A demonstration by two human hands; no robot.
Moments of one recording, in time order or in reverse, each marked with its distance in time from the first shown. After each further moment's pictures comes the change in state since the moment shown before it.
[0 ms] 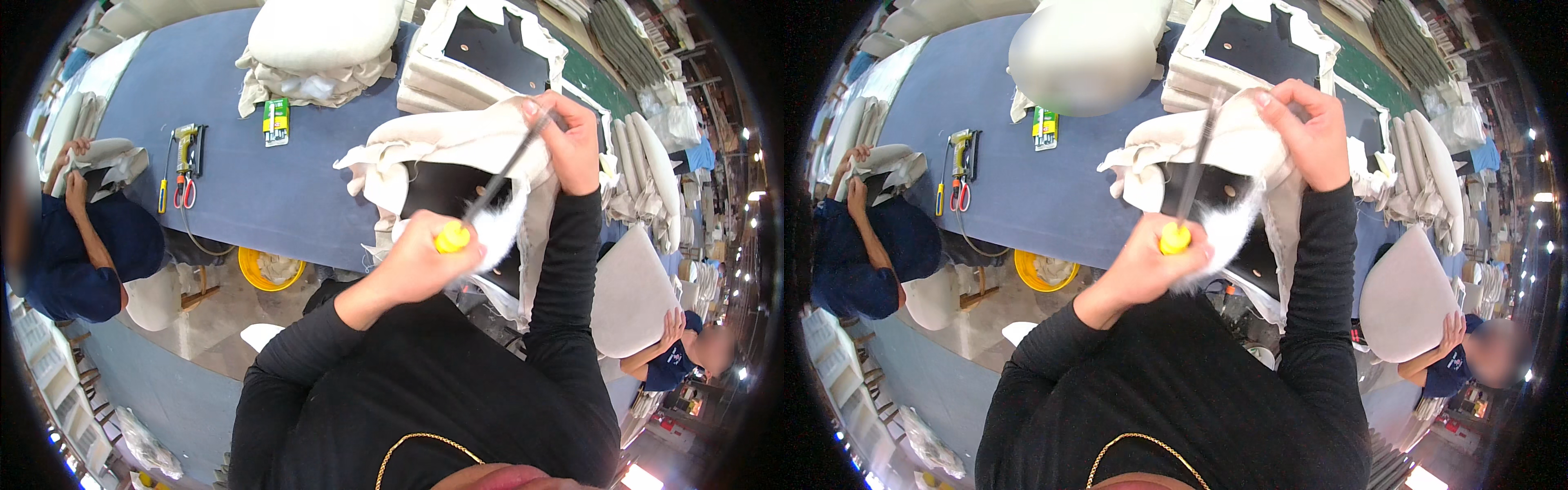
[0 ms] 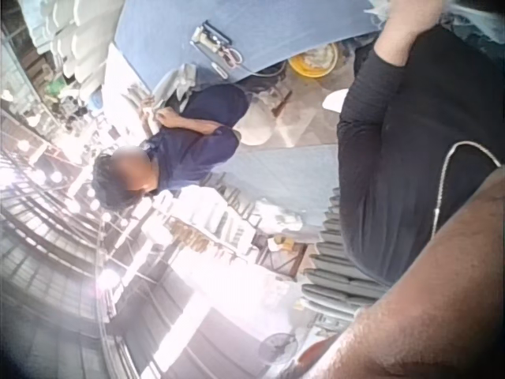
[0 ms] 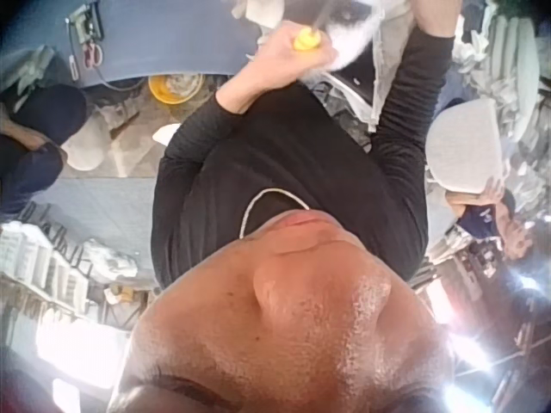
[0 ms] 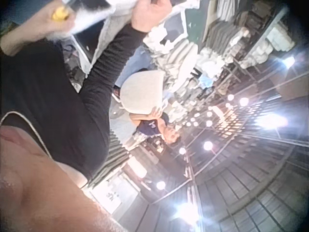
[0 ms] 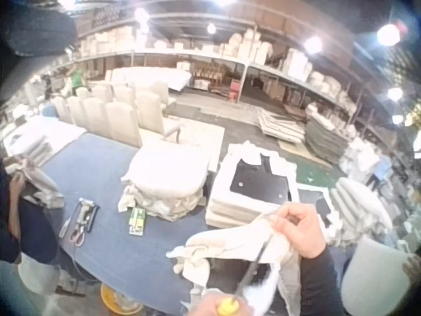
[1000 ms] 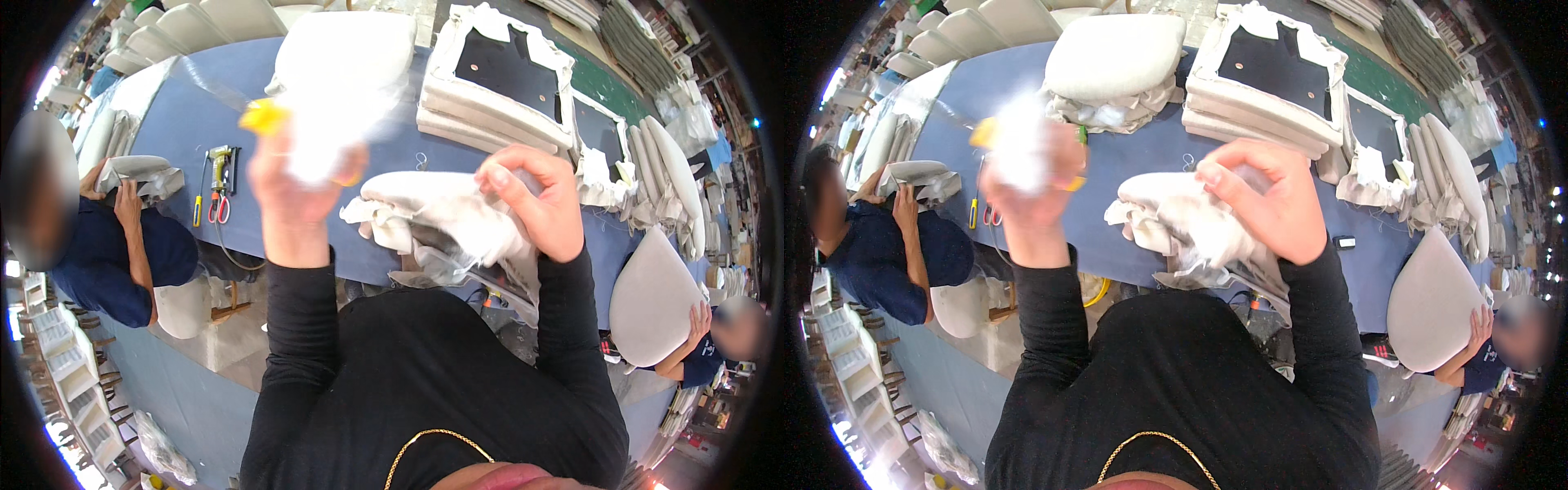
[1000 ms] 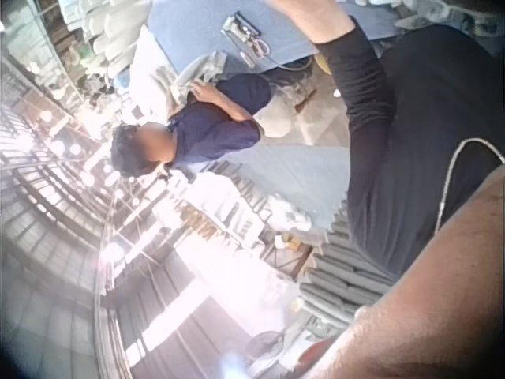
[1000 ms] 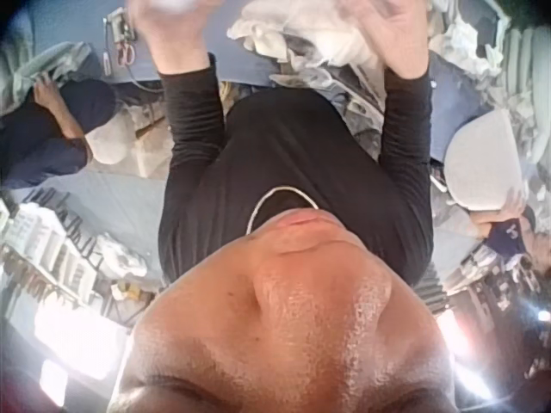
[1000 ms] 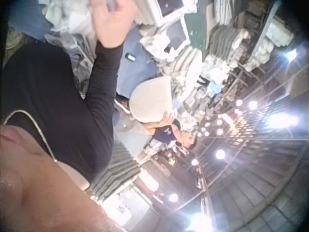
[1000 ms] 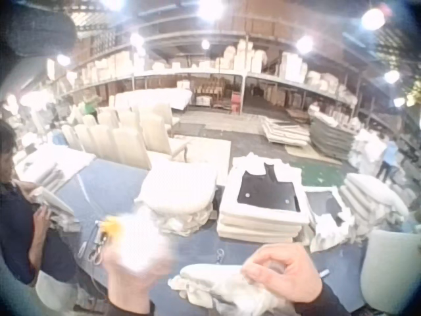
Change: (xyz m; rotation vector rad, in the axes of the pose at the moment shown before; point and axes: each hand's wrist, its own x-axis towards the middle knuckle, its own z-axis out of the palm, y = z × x) left_hand 0.008 0.099 -0.101 -0.437 -0.008 0.591; right_hand -0.059 -0.079 0.041 0.337 -0.085 0.049
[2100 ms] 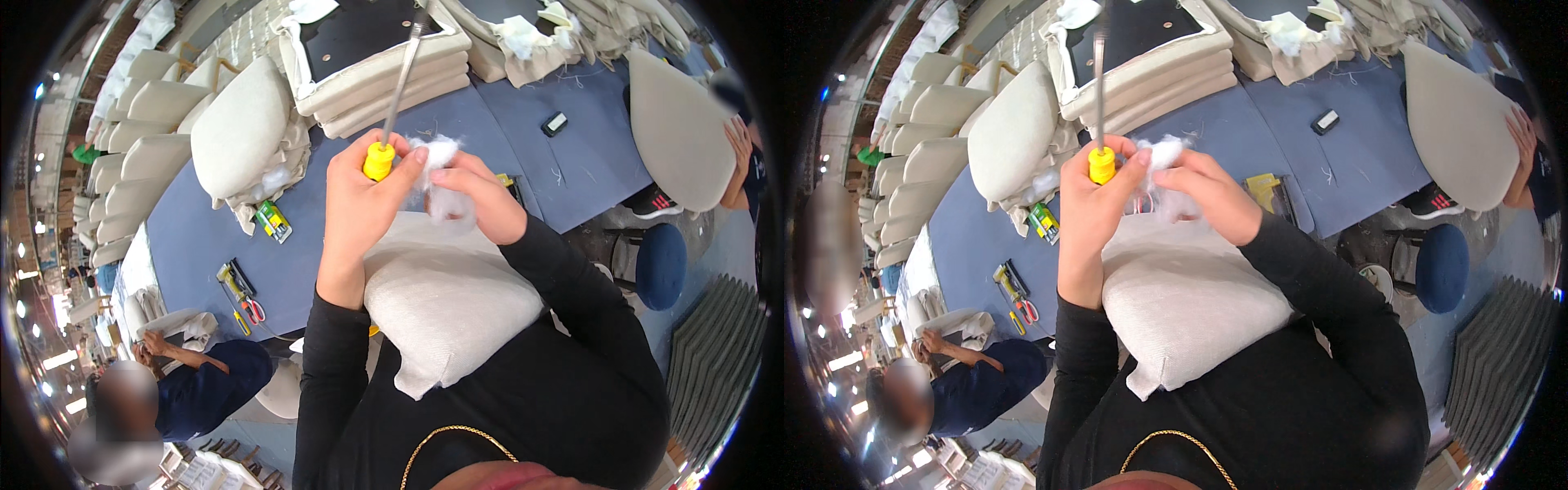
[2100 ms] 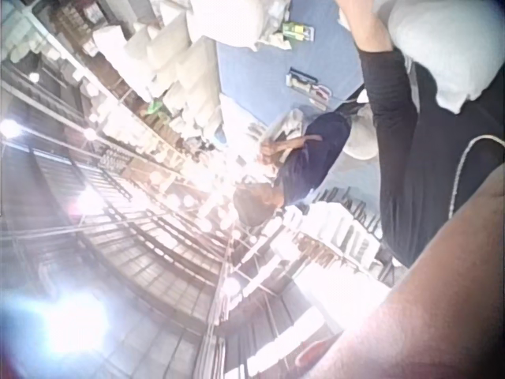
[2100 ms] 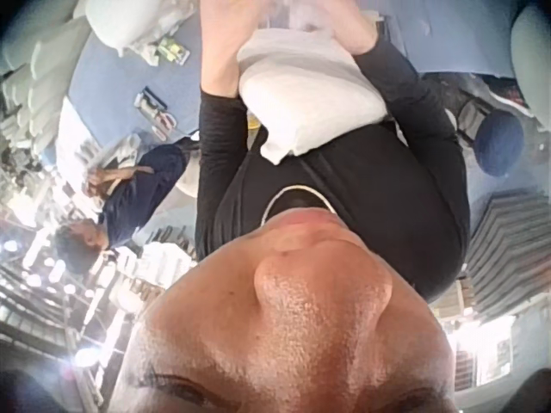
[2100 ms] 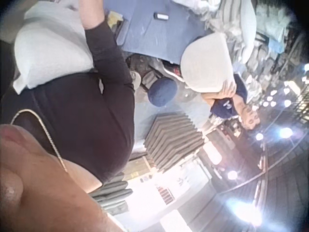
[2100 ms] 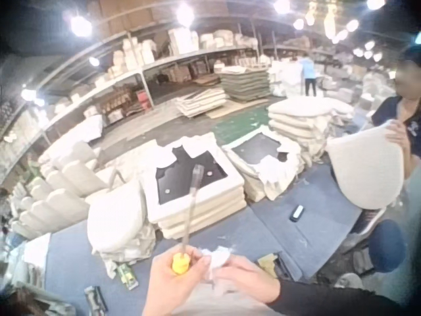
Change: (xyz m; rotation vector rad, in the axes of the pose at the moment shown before) left_hand 0.033 -0.179 0.099 0.971 -0.236 -0.568; right_hand -0.091 0.094 -0.038 0.759 0.382 0.406
